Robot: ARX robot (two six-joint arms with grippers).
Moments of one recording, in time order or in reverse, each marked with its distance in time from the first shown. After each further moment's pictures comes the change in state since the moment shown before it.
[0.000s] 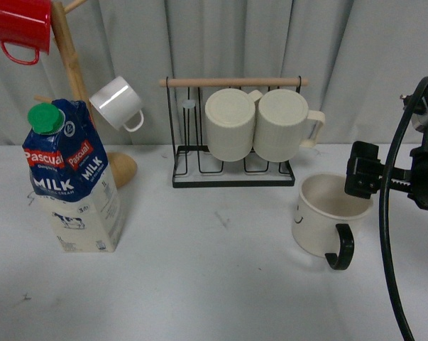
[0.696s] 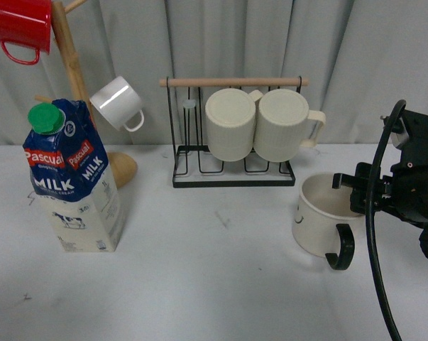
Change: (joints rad) left arm 0.000 0.000 0.000 0.000 0.000 0.000; right arm 0.006 0.090 0.054 -0.029 -0.008 0.016
